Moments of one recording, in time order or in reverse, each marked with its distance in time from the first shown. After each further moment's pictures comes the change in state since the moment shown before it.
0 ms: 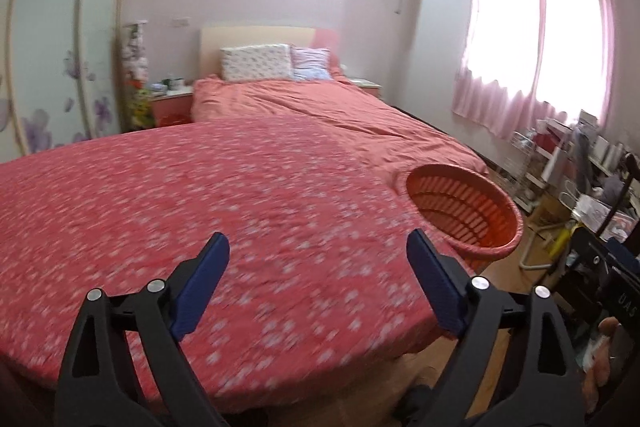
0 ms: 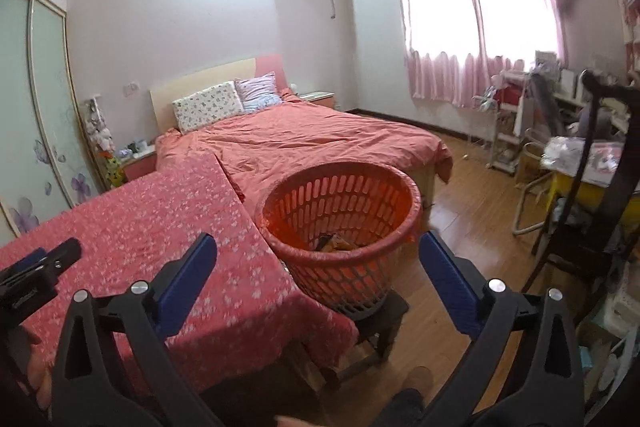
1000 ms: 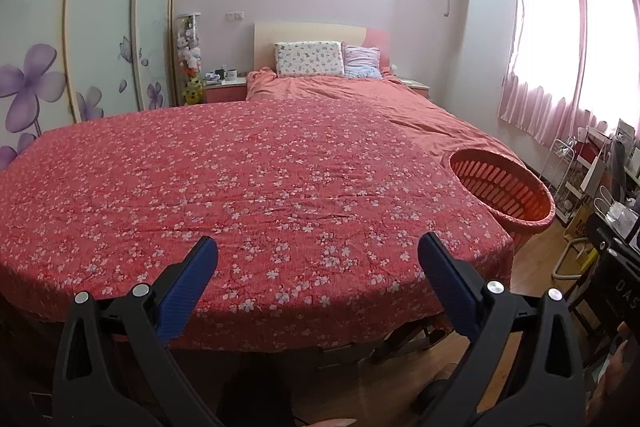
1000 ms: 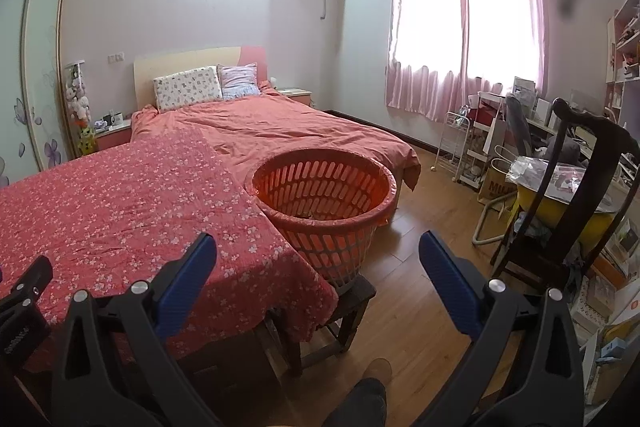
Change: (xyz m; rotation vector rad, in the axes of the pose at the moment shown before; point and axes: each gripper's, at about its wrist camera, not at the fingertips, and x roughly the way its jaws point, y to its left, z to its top) left arm -0.034 0.012 -0.056 -0.066 -0.008 0.166; right arm -0.028 0.035 -0.026 -0.084 0.015 -0.108
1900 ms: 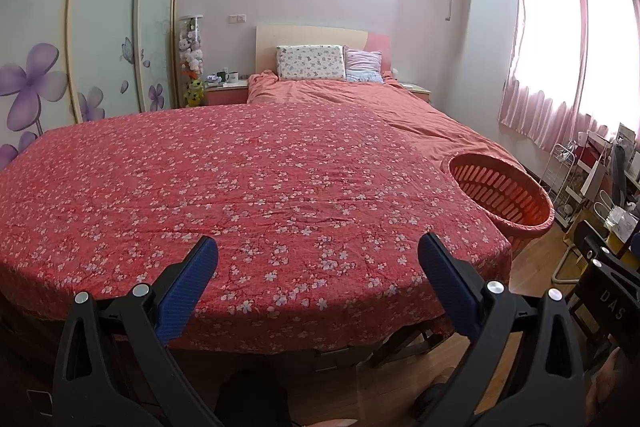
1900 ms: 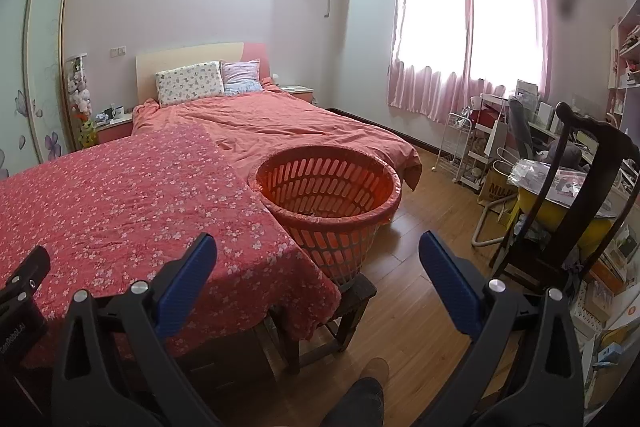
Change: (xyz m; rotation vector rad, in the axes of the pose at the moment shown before) left arm -0.003 0.001 0.002 -0.006 -0.009 0.002; right arm 0.003 0.006 -0.002 -0.021 0.007 0.001
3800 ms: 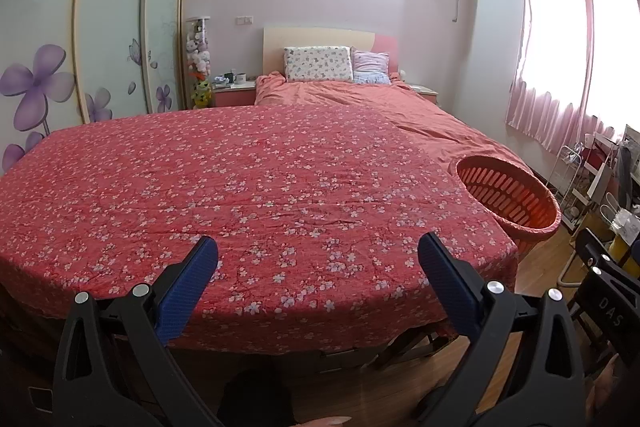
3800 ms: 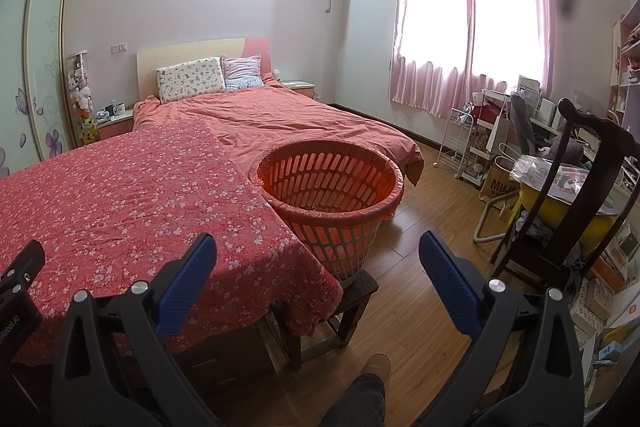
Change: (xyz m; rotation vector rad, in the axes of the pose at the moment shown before) left arm -0.004 0.002 0.002 -0.004 -0.005 0.027; right arm 0.001 0.001 -0.003 0.000 0.009 0.005
